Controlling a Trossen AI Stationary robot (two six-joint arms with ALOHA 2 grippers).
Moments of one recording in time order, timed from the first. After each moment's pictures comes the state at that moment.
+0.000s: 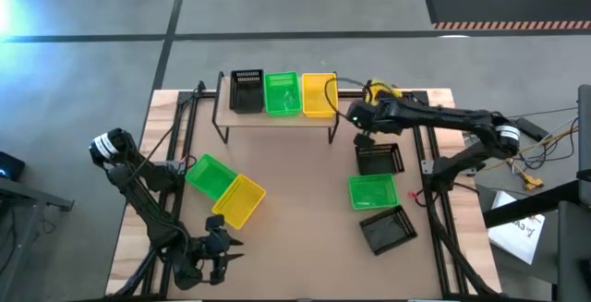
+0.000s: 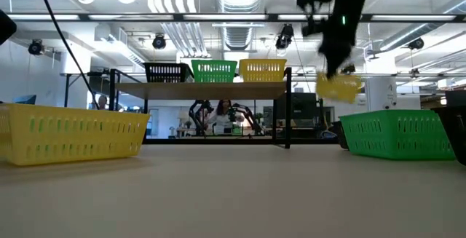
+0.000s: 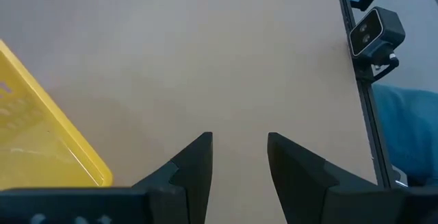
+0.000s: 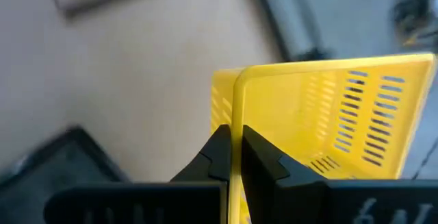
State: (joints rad) left arm -1.02 1.49 0.79 -0.24 -0.74 -1.03; right arm -0.32 1.41 1.17 -1.00 0.51 0.02
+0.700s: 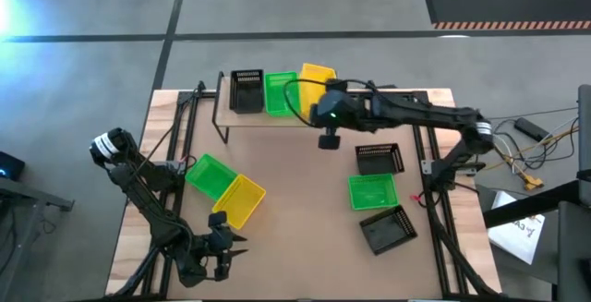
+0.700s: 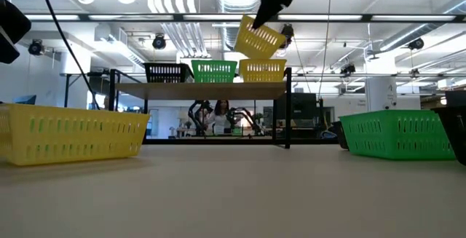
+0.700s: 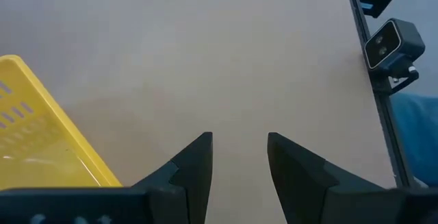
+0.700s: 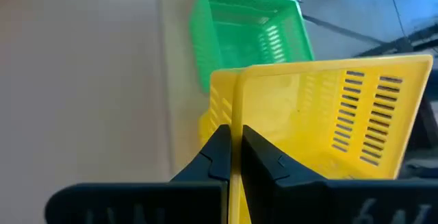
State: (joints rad) left arm -0.99 1.49 0.79 -0.24 -0.77 -0.98; right arm -0.15 1.68 1.72 -0.87 0.42 -0.37
